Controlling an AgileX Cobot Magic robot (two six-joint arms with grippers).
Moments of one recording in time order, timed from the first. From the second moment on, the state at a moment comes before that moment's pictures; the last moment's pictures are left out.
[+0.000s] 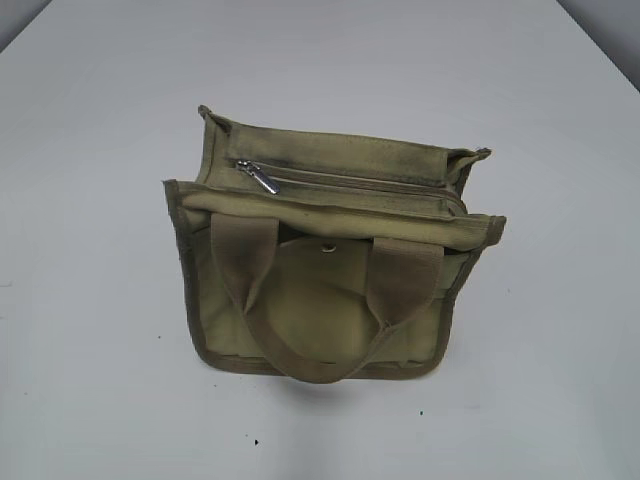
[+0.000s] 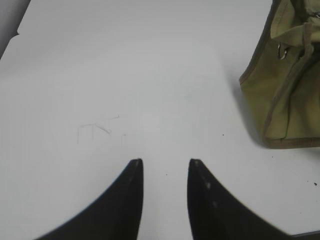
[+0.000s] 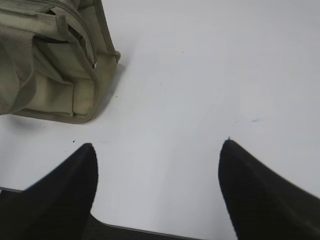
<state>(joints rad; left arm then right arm) -0.05 -0.01 -0.52 -0.06 1.06 0.10 0.03 -0.01 -0.48 0.17 1.08 -0.24</state>
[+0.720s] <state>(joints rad) -0.05 -0.01 -0.52 -0.06 1.06 0.10 0.03 -0.01 -0.48 0.17 1.08 -0.24</state>
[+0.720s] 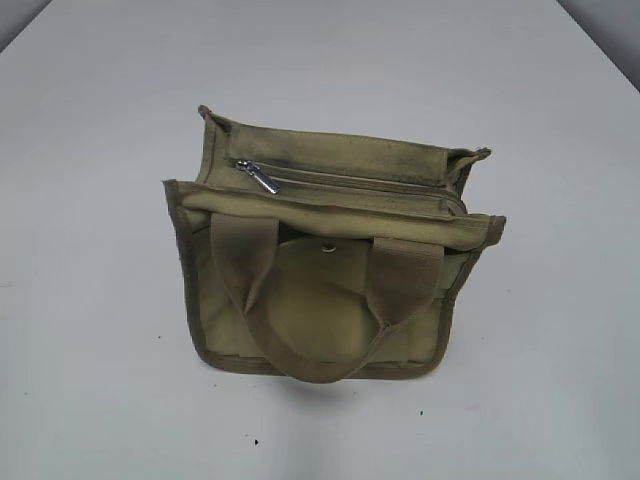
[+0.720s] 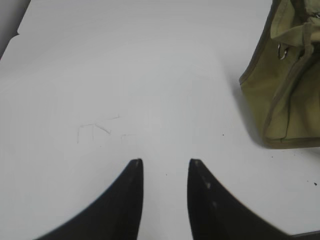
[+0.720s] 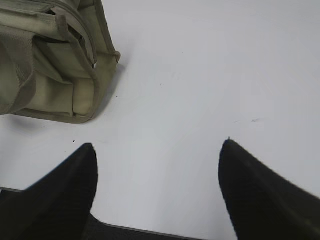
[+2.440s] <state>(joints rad) -0.08 1.25 -0.84 -1.10 0.84 0.50 0.39 1.10 -0.89 0.26 0.66 -0.55</state>
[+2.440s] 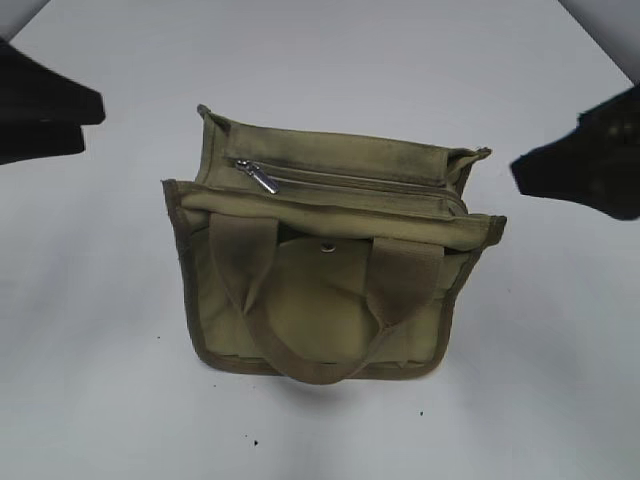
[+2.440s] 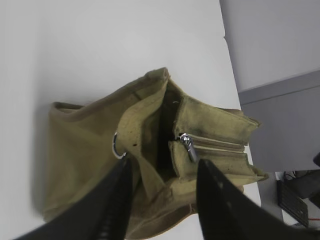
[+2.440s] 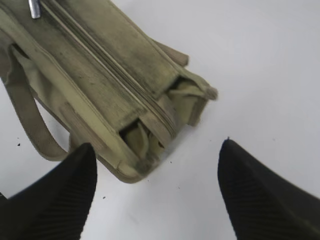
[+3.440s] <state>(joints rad) -0.34 1.72 -1.21 -1.08 0.81 0.51 0.53 1.62 -1.30 0.30 0.63 -0.67</state>
